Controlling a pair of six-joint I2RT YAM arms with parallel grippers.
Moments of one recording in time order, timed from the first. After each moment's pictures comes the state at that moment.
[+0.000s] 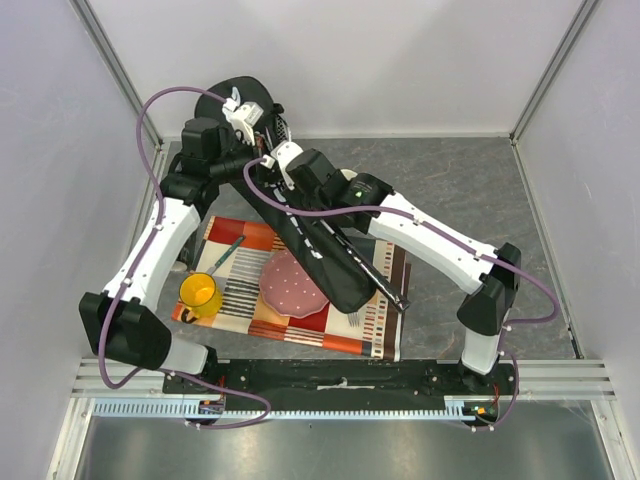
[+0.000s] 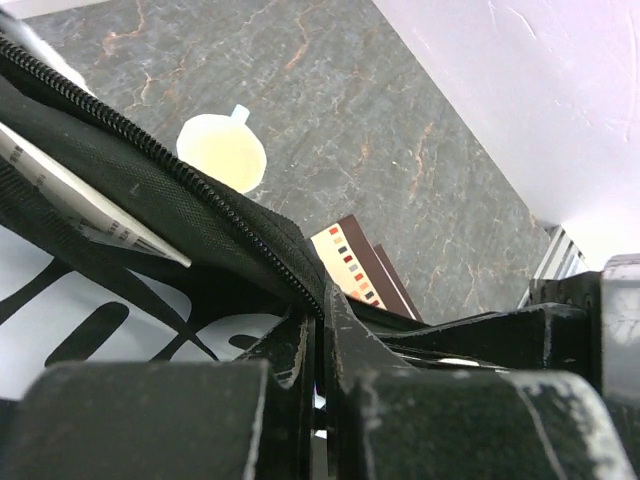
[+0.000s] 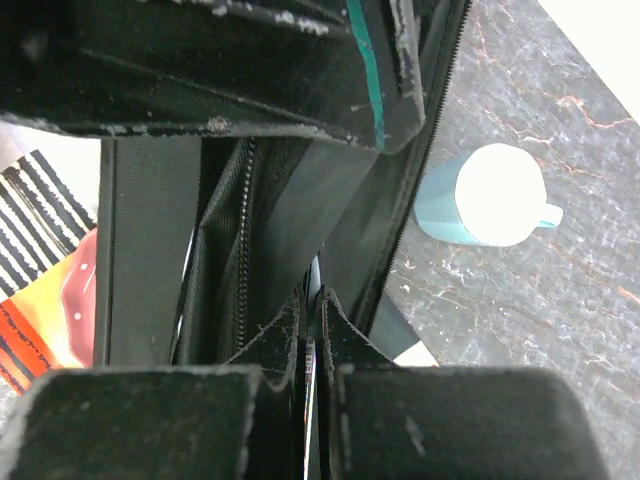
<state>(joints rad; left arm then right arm) -0.24 1.43 1.39 -0.33 0.68 -0.25 0.96 1.84 1.94 -0.80 0.31 0.00</state>
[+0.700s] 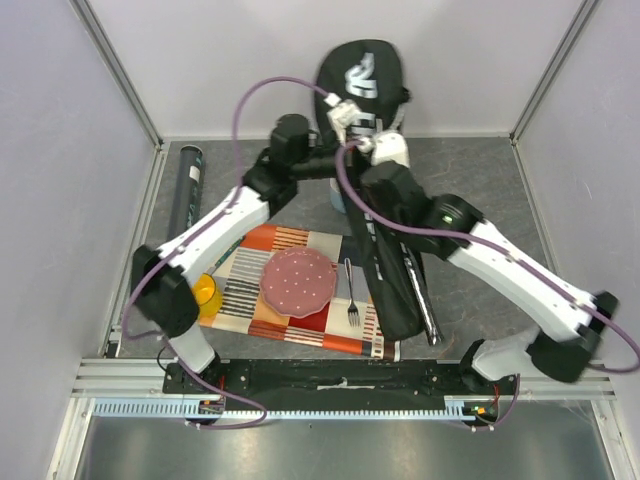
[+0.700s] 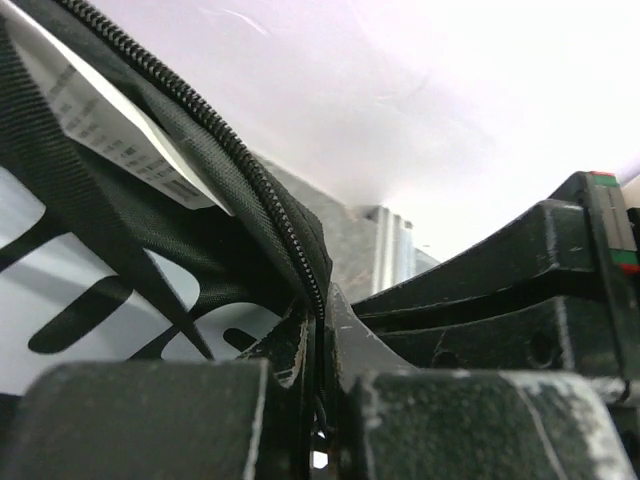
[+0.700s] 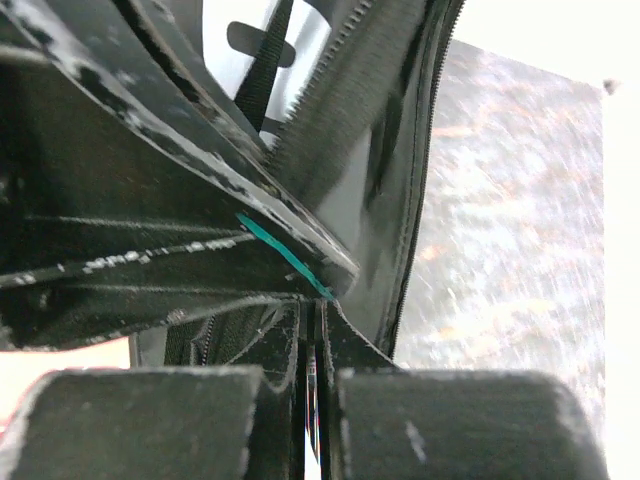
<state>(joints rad) -0.62 1.64 1.53 0.02 0.76 -0.45 0.90 1.46 1.65 -0.83 0.68 0.22</state>
